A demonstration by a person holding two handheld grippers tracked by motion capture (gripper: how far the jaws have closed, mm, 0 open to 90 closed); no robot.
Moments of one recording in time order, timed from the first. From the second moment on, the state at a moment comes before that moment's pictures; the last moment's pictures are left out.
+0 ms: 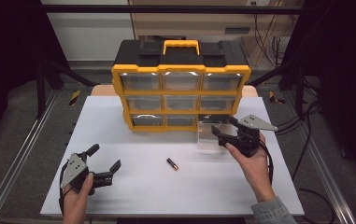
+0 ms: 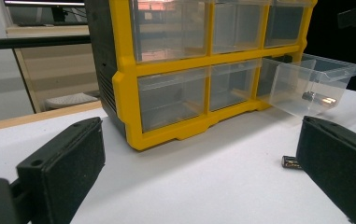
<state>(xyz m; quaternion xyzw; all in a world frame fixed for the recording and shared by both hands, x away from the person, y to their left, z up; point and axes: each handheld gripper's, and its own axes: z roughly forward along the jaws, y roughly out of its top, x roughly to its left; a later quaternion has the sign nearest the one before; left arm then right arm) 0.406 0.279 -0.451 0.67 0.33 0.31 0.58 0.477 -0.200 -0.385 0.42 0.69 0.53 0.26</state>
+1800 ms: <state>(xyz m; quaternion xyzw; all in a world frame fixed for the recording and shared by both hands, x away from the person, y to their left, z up) 0.406 0.278 -0.451 0.67 0.33 0.31 0.58 0.449 -0.067 -0.466 0.35 0.85 0.38 0.12</state>
